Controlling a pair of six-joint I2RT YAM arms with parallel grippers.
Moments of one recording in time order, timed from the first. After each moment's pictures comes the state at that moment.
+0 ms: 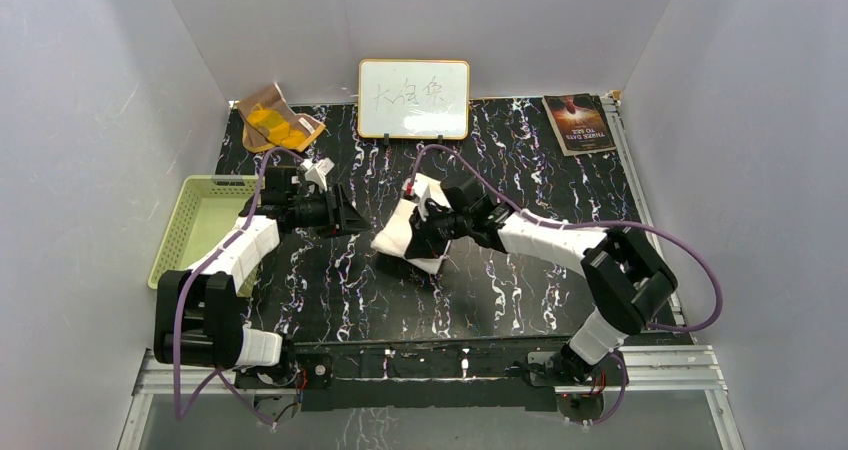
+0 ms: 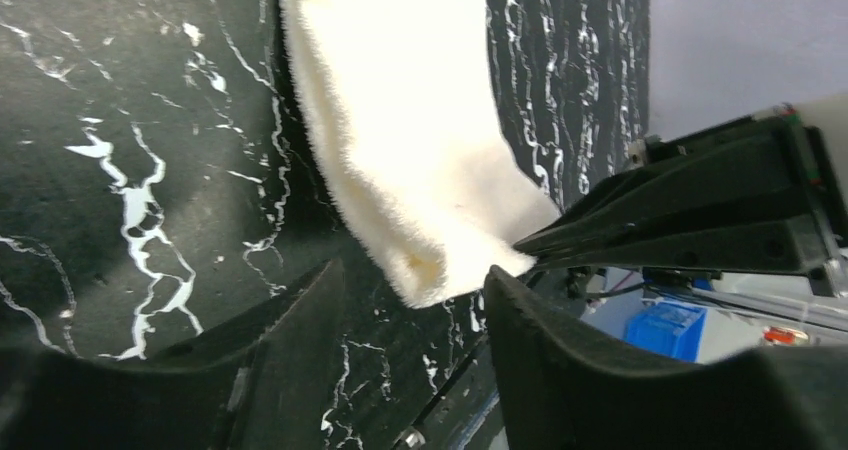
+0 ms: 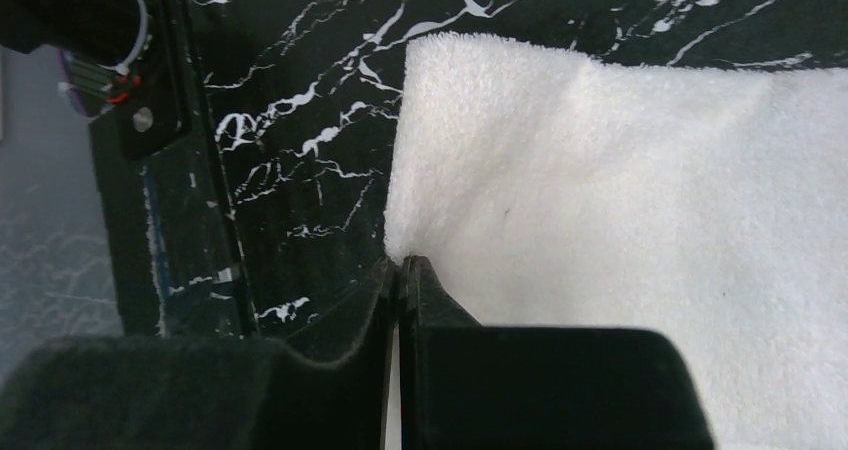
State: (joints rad) left arm -0.09 1.36 0.77 -0.29 0.78 -0.37; right arm 0.73 1.58 0.95 -0.03 -0.62 -0.04
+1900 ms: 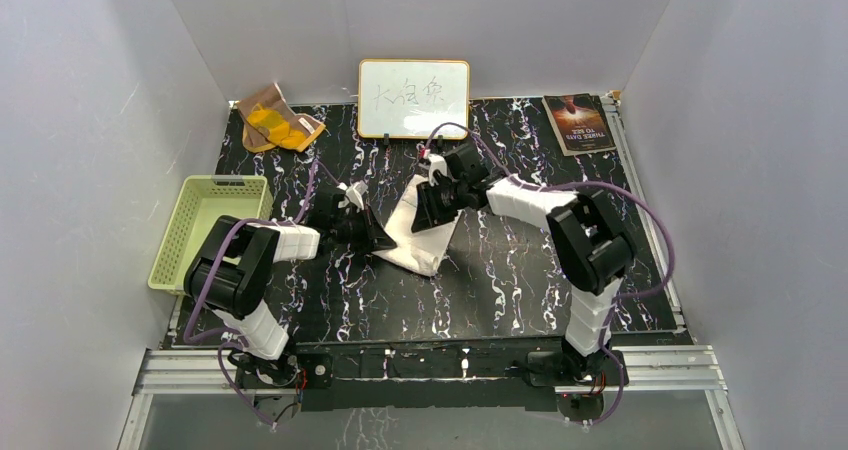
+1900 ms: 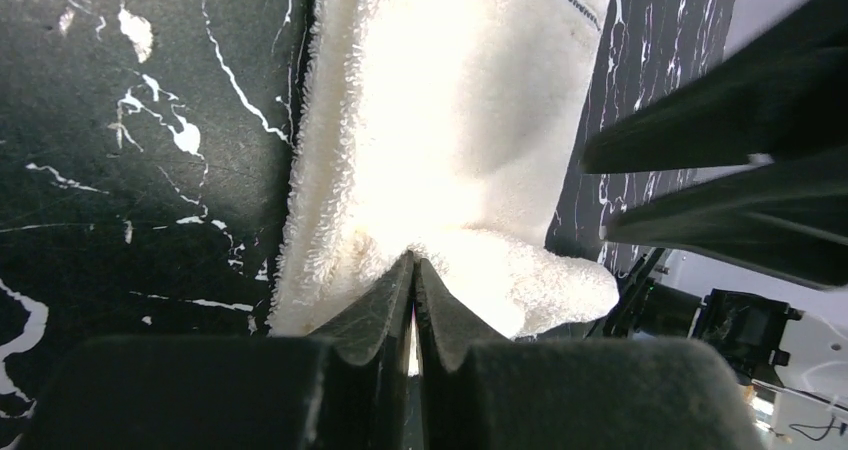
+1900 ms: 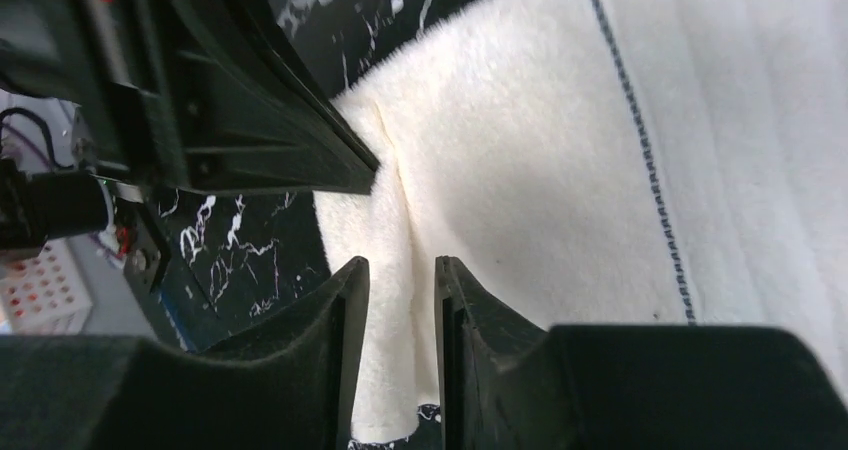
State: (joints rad) left arm -0.34 1.67 0.62 0.25 0.57 -0.65; right arm 0.56 1.91 1.22 -0.20 -0.65 0.26
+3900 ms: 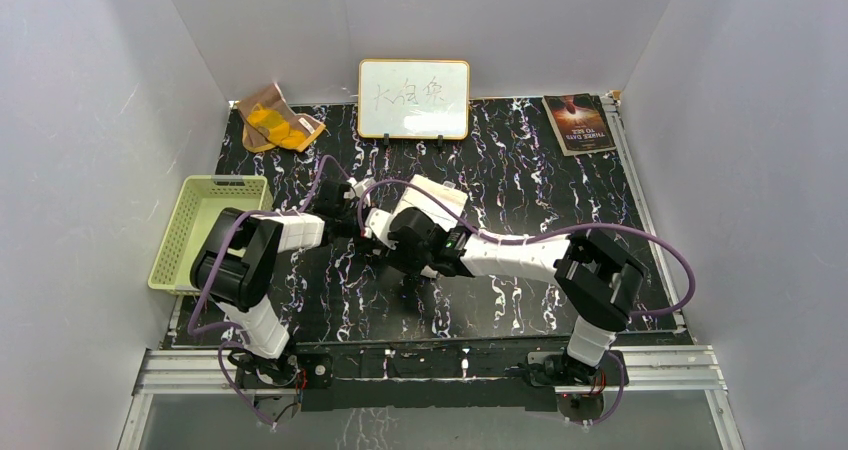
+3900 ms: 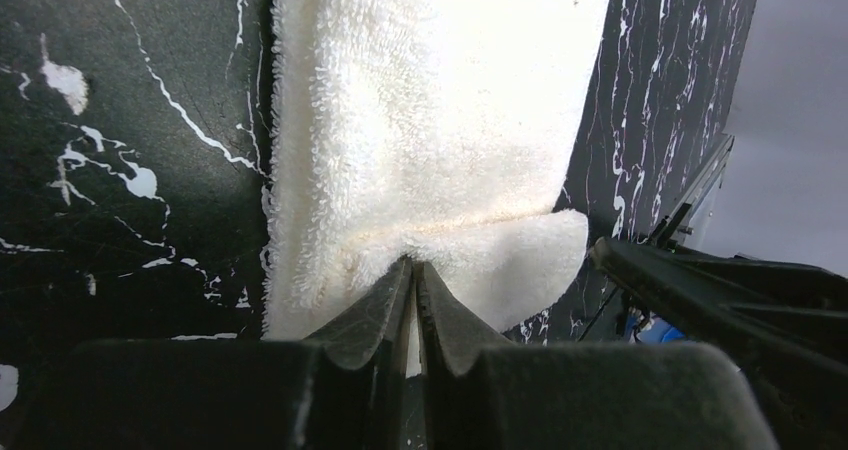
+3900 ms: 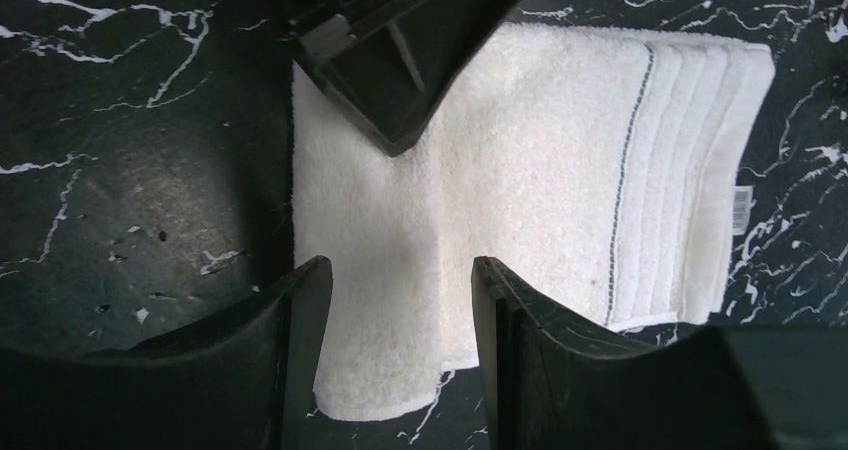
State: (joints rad) left arm -0.35 1.72 0.74 0.08 0.62 -0.52; right arm 1.02 1.71 1.07 -0.16 0.21 -0.30
